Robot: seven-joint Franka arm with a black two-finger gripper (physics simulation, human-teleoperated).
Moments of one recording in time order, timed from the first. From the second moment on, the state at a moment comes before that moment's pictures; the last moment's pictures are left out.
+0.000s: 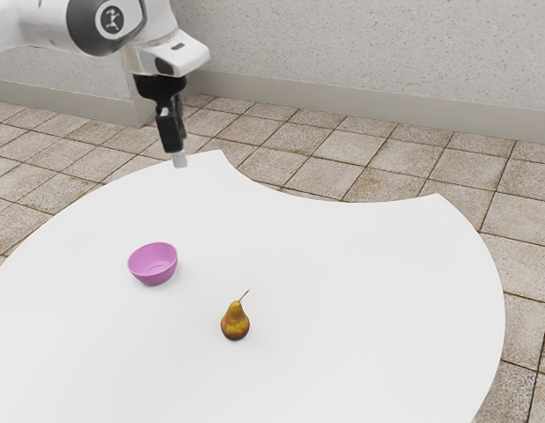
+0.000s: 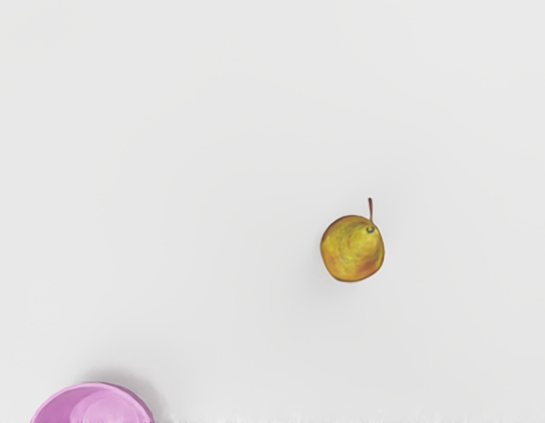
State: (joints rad) arm -0.13 -0.02 0.02 -1.61 0.00 1.65 0.82
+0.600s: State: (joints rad) arm -0.12 -0.12 0.02 -2.04 -0.06 1.89 0.87
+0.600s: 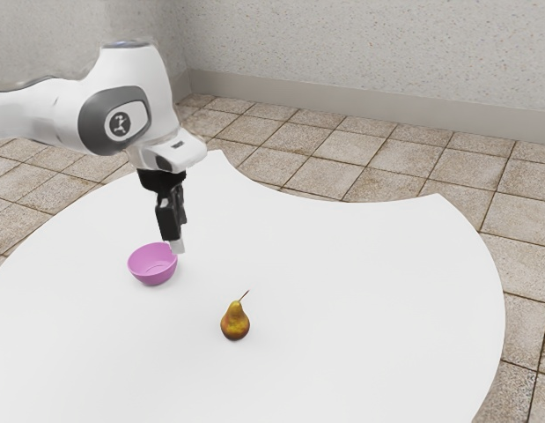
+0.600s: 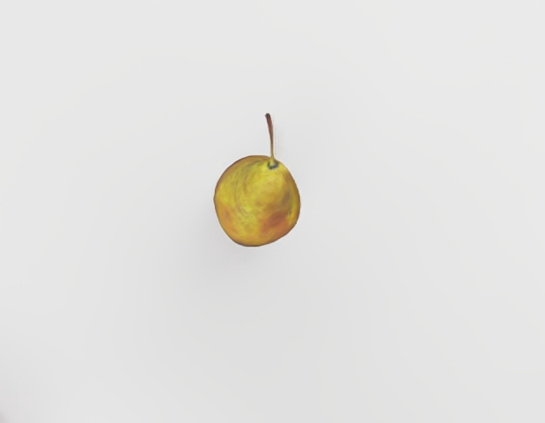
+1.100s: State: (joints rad) arm -0.12 0.10 0.02 -2.24 -0.28 2.31 1.17
